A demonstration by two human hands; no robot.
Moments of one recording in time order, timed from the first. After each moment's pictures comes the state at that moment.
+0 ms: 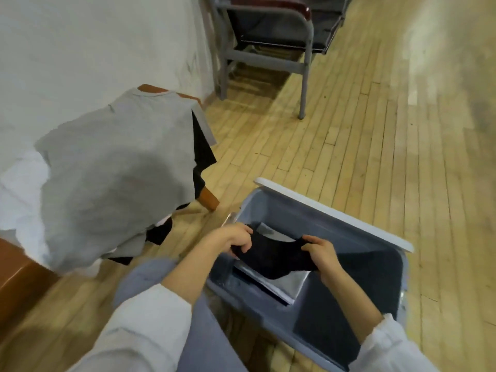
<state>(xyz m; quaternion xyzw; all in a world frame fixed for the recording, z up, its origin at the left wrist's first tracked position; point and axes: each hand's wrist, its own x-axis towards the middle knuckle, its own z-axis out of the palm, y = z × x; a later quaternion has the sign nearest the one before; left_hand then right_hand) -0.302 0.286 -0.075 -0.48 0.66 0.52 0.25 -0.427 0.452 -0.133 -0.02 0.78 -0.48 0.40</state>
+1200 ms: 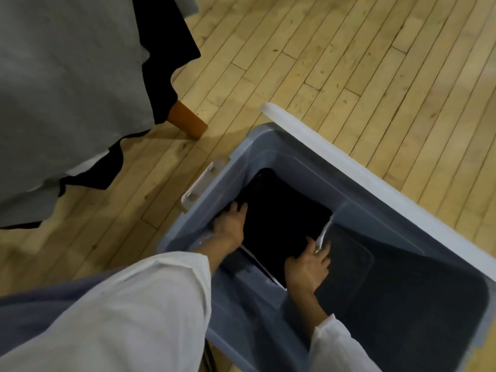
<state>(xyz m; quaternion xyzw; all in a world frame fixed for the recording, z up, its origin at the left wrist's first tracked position) -0.342 0.265 -0.379 -0.40 0.82 0.24 0.34 -0.425 0.428 -0.382 -0.12 0.95 -0.11 0.26</state>
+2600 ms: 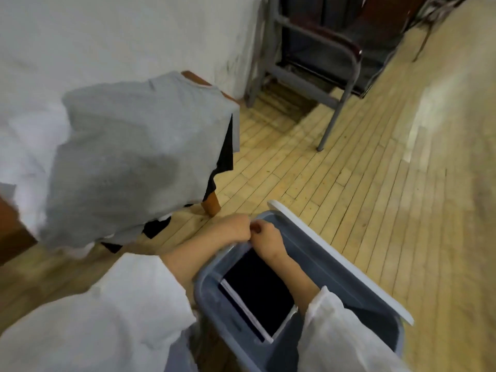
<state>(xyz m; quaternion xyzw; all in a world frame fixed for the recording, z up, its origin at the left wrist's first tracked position) -0.303 0.219 -0.086 -0.39 0.85 0.29 0.18 -0.375 0.298 -0.103 -0.43 0.82 -0.23 0.31</state>
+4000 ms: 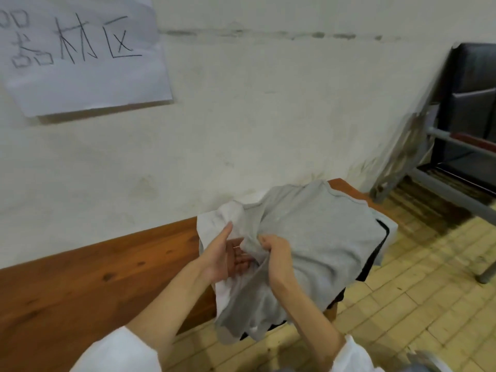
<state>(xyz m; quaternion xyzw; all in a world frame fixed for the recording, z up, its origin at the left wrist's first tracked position) 0.000 0.059 0.003 -0.48 0.20 0.78 -0.36 -0.120 0.106 0.043 -0.47 0.56 -0.47 0.50</state>
